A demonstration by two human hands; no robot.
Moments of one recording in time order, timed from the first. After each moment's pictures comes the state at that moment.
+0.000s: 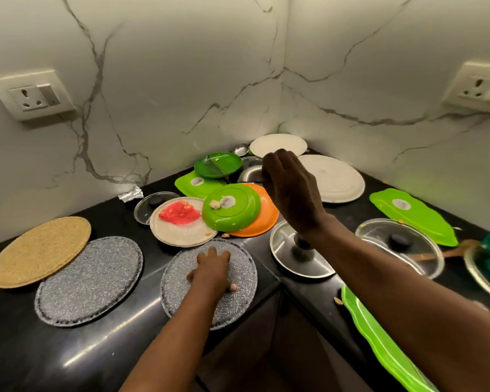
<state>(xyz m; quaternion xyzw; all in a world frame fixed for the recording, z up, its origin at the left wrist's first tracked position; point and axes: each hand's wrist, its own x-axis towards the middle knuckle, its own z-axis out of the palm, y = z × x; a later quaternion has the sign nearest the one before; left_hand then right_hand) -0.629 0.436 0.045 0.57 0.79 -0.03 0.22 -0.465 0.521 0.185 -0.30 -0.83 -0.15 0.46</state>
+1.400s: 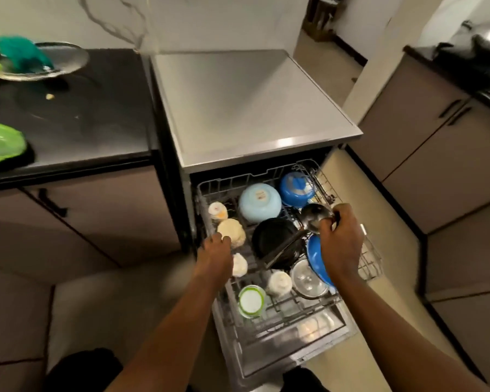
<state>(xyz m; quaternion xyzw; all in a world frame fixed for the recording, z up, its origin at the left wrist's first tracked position) -0.162 -0.107 -0.087 0.95 0.24 -0.11 0.14 -0.035 -0.298 0.002 -0.89 -0.15 -0.15 0.40</state>
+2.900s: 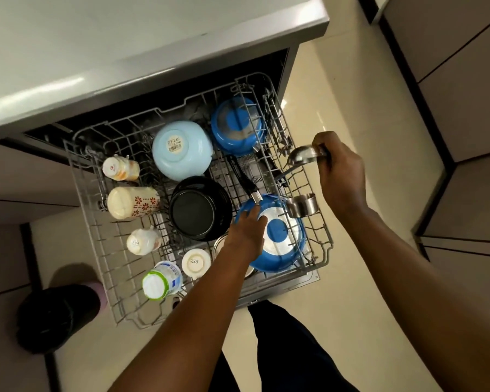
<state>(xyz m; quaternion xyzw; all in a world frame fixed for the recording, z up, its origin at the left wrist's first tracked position) 0.114 -0.321 -0.197 0.91 0.15 -0.33 0.19 0.281 -0.424 -0.112 -0.89 -0.29 0.04 0.35</state>
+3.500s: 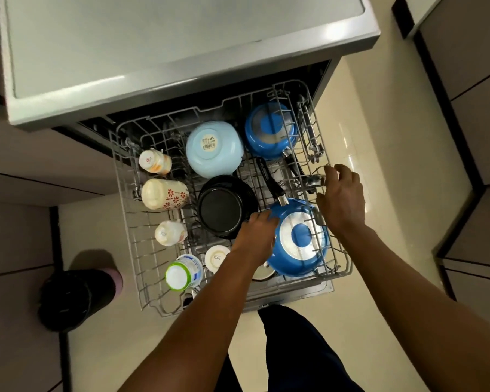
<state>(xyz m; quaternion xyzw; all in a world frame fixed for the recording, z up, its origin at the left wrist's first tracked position) 0.082 -0.299 -0.180 0.93 0.19 -0.23 0.23 0.244 -0.406 -0.155 -0.94 -0.31 0.10 0.07</state>
